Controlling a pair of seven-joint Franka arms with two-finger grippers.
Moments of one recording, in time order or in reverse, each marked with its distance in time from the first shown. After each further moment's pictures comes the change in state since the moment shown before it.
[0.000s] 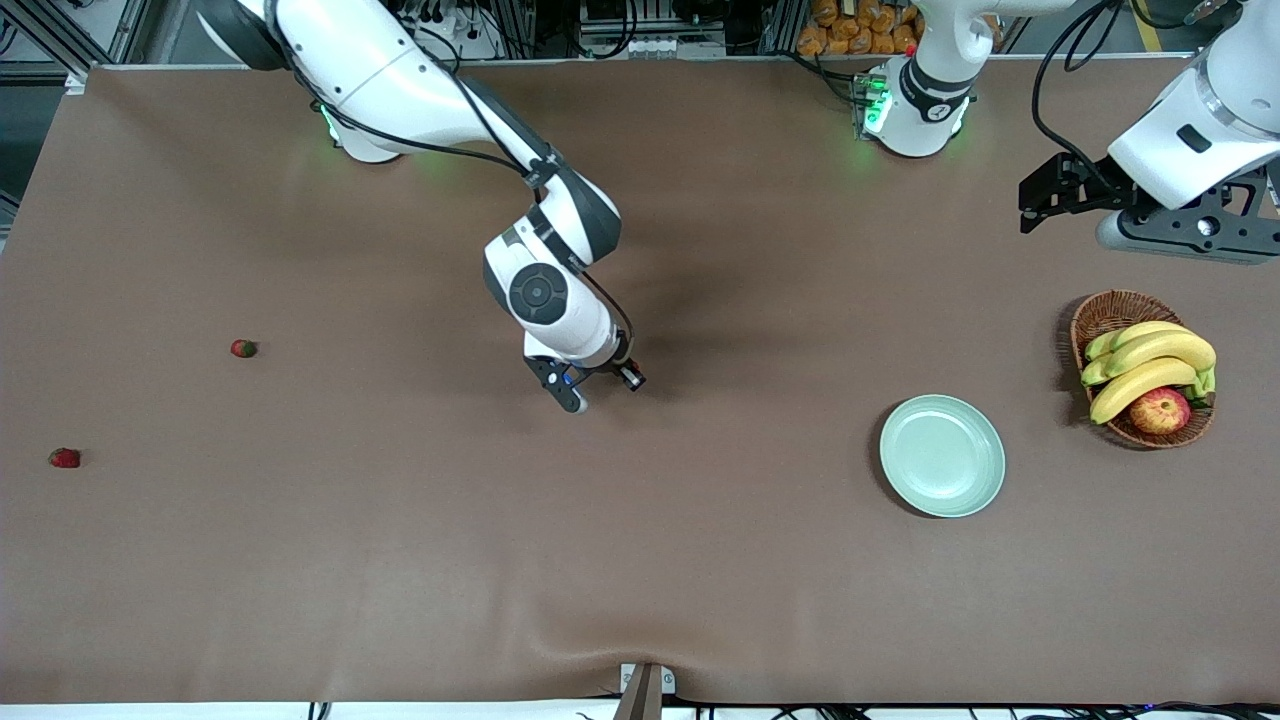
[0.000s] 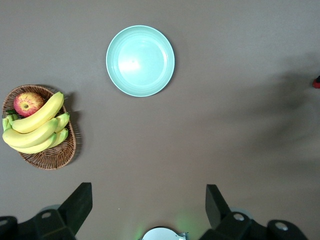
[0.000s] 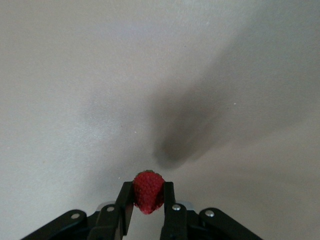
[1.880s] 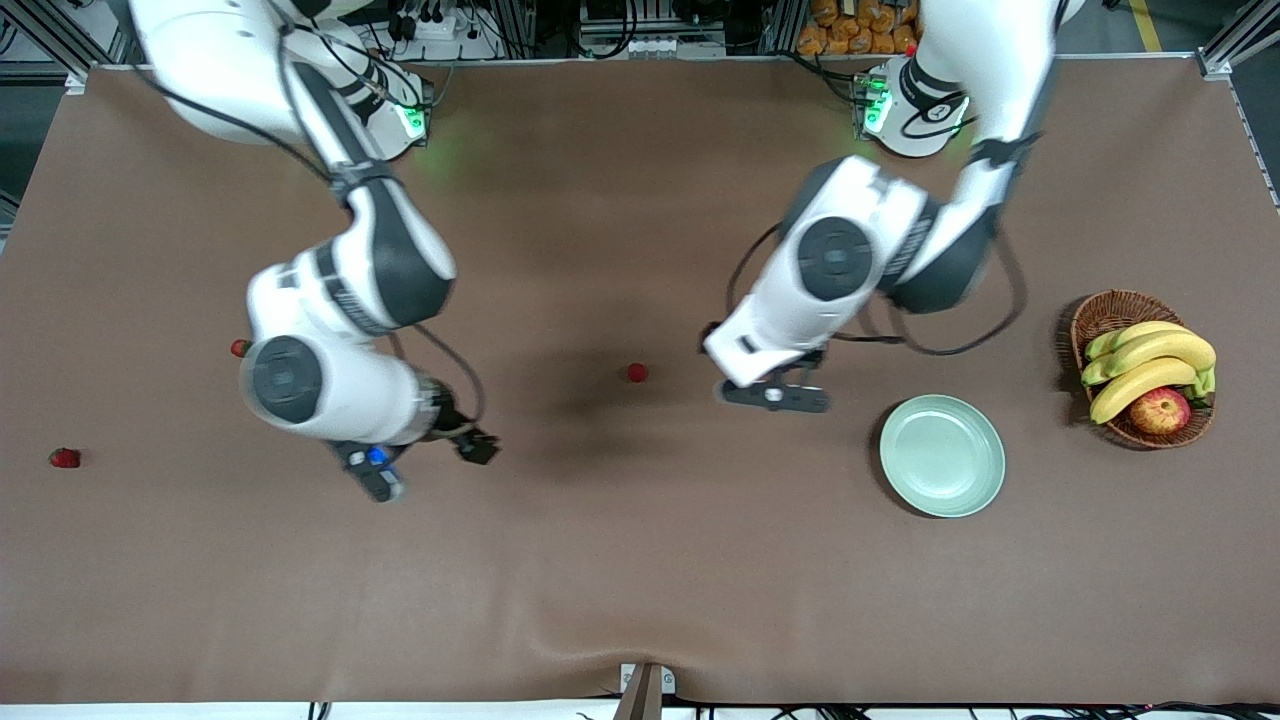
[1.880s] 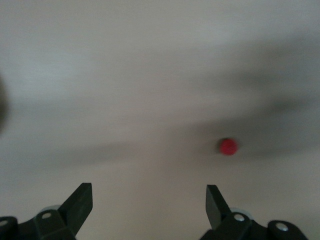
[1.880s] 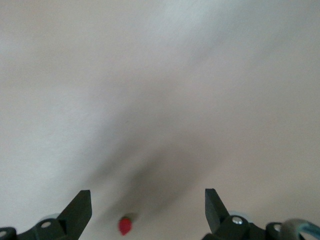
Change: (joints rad) left arm -0.441 0.529 -0.011 0.016 -0.063 0.574 -0.491; right arm -0.326 -0.091 -0.076 0.394 -0.021 -0.693 -0.424
